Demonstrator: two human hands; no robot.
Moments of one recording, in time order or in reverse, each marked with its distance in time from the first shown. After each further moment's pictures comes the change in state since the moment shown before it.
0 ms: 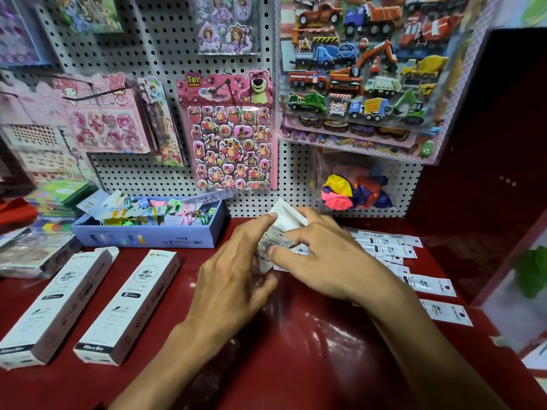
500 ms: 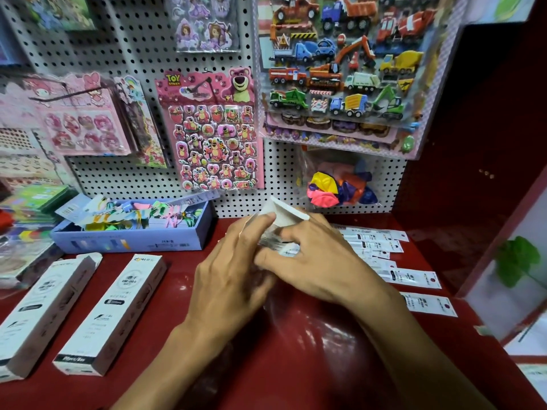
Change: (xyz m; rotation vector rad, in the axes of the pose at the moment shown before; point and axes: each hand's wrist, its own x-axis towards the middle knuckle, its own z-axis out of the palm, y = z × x) left_hand 0.005 0.005 0.014 -0.036 0.067 0.083; right_hand -0.007 0.001 -0.002 0.055 0.074 0.054
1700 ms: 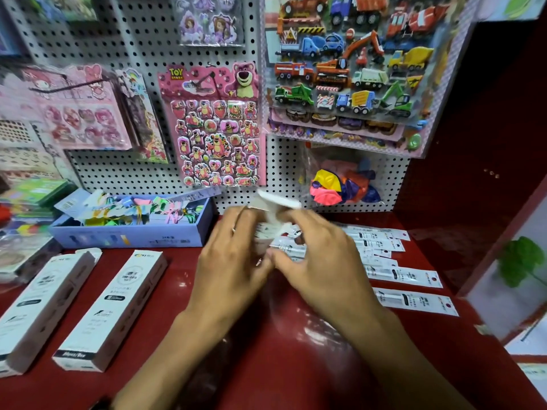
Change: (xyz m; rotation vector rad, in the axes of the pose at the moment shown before) left_hand 0.012 -0.005 0.003 0.033 -0.009 -0.120; right_hand -0.006 0.009 0.026 -0.030 0.370 -0.156
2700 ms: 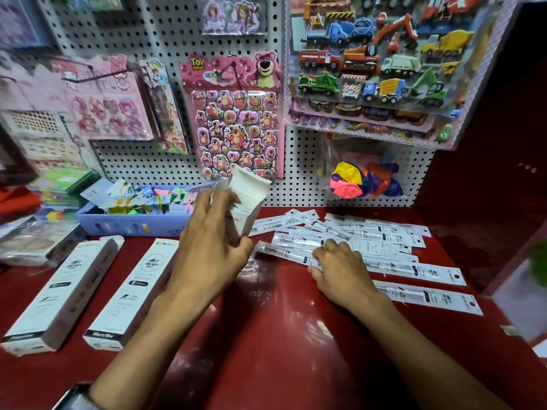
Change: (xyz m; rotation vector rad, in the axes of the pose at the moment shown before) left_hand 0.007 -0.038 -0.029 0.088 0.006 -0.179; right_hand 0.002 0.086 0.071 -0.520 -0.452 0.127
